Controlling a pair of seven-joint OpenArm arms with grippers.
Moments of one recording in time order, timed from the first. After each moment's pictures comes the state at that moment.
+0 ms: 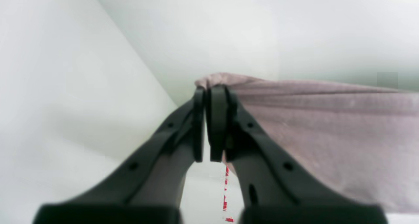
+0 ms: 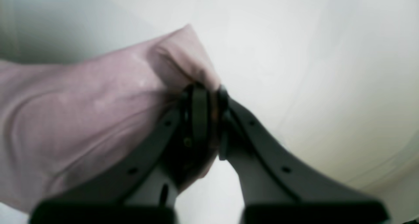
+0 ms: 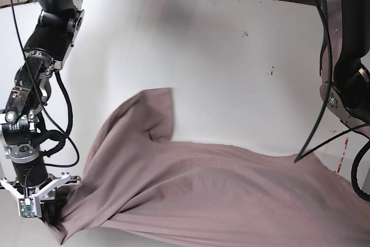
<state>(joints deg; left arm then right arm) -60.7 -19.8 -26.5 95.3 -9.1 -38.9 77.1 27.8 21.2 13.0 106.7 9.8 18.1 -46.7</state>
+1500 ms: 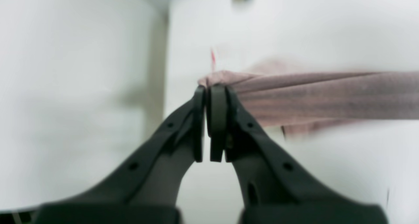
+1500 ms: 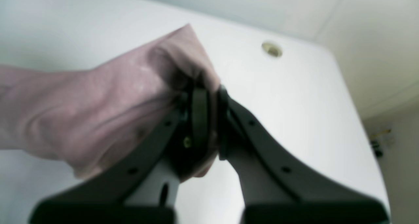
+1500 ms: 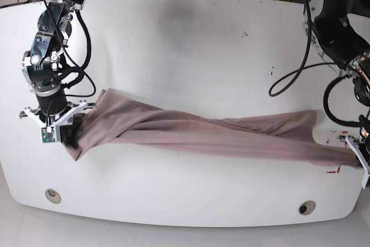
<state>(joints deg) -27.8 -18.9 -26.7 105.4 -8.8 -41.9 83.8 -1.2 14.5 20.3 113.0 9.6 17.9 -46.5</state>
